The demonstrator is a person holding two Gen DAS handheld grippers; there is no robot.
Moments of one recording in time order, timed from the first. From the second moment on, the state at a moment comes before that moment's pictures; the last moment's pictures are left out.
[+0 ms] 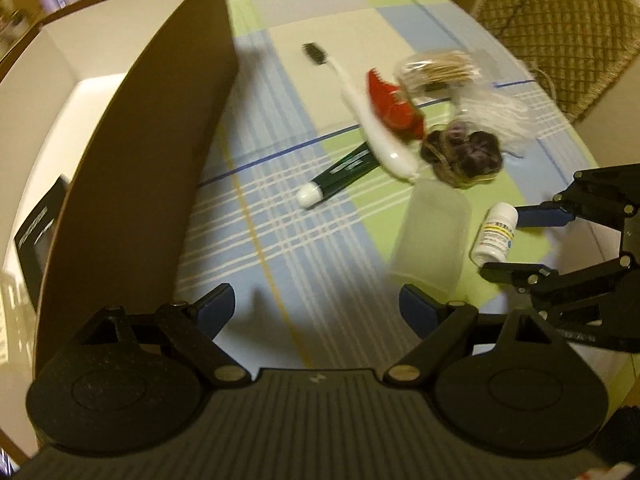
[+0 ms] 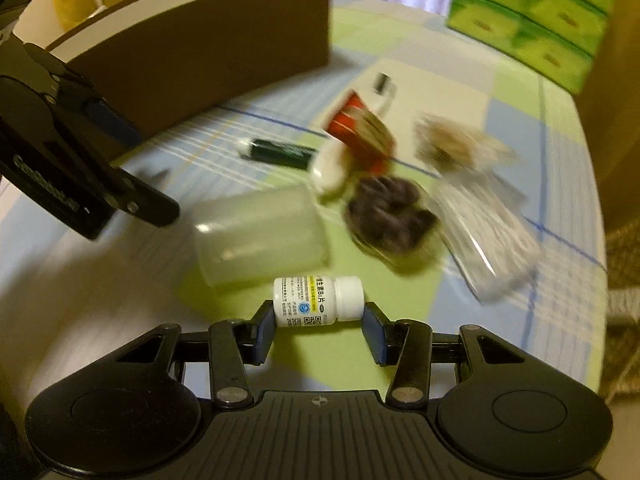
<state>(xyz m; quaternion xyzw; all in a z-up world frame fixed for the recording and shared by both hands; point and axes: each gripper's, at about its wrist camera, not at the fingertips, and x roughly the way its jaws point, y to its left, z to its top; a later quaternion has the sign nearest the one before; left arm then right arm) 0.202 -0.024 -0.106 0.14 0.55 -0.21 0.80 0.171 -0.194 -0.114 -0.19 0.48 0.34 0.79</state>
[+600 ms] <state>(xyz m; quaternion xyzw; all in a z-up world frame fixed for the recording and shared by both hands) 0.214 -0.097 -0.138 0.20 0.54 -0.31 0.76 0.171 -0.233 -0.107 -0.15 0.50 0.27 0.81</state>
